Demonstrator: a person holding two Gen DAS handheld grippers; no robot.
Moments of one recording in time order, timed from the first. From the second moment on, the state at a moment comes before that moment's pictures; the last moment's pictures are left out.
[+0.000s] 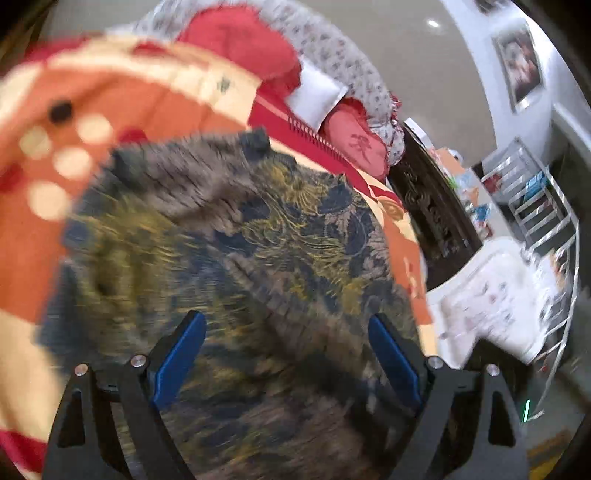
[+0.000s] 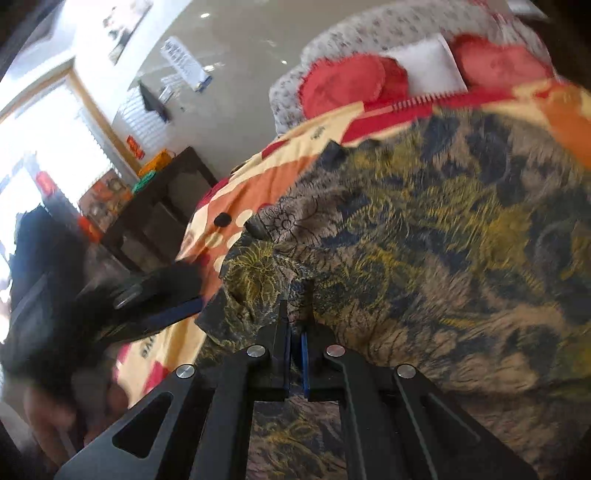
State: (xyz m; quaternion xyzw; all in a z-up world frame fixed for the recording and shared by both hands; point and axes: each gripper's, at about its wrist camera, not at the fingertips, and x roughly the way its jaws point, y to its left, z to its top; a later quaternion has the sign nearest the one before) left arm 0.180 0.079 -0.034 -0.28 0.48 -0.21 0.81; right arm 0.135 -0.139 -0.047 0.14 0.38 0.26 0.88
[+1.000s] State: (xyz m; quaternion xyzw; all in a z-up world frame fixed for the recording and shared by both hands) left arm 0.170 0.083 -0.058 -0.26 0.50 -0.15 0.82; right arm 0.061 -0.205 -0.065 -0.04 0.40 0.11 0.91
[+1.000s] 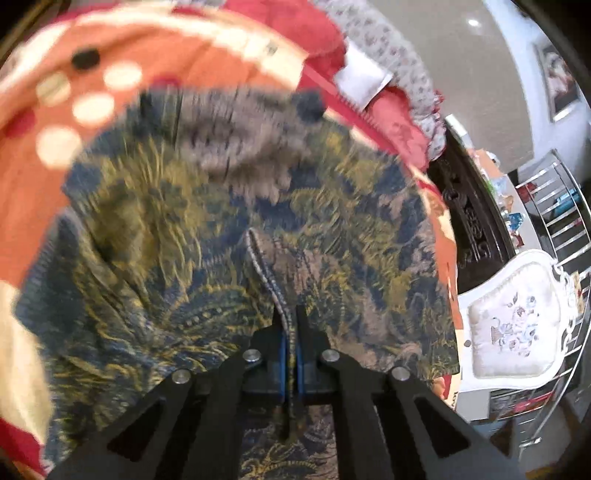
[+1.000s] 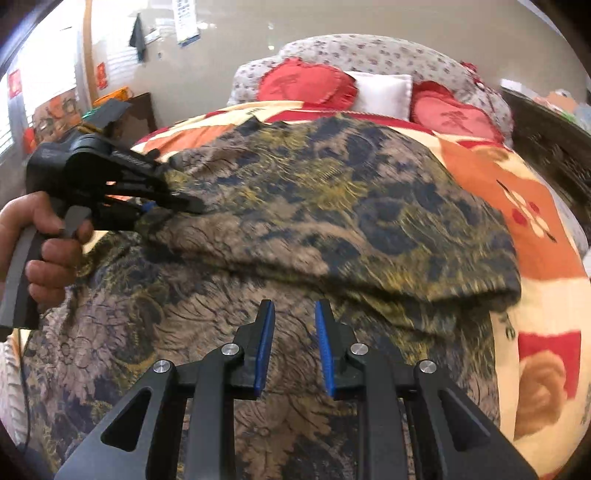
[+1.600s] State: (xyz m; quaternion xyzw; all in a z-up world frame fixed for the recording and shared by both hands) left arm 0.173 0.141 -0.055 -0.15 0.48 -0.06 0.86; right arm 0.068 -0.219 -0.078 0.00 0.42 0.11 0.90
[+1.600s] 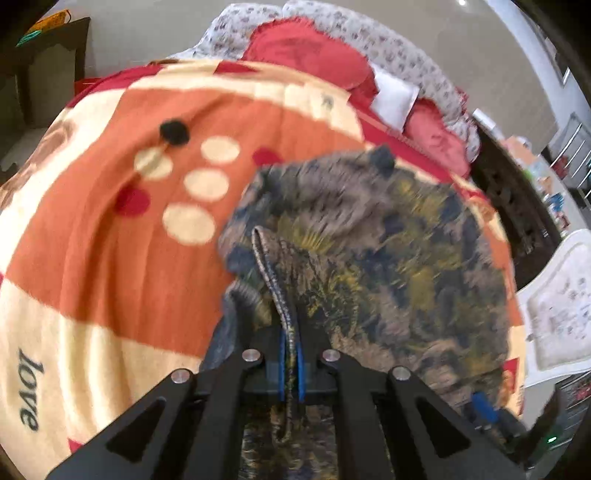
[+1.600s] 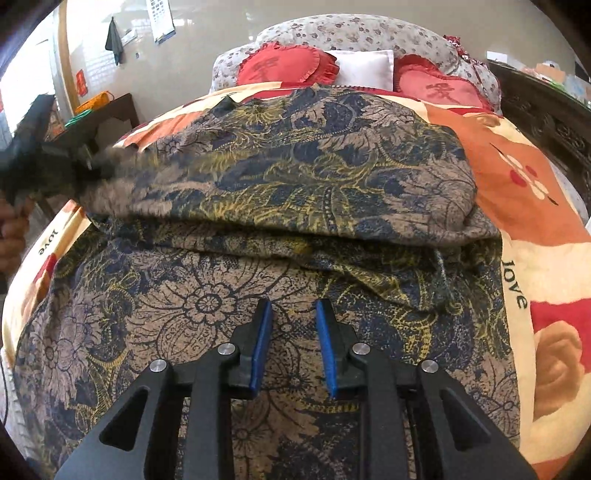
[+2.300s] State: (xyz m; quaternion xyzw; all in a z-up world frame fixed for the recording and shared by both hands) left arm 0.173 0.095 -0.062 -0.10 0.41 -0.01 0.91; right arm 0.071 -0.263 -0.010 0.04 0.35 0.13 0.93
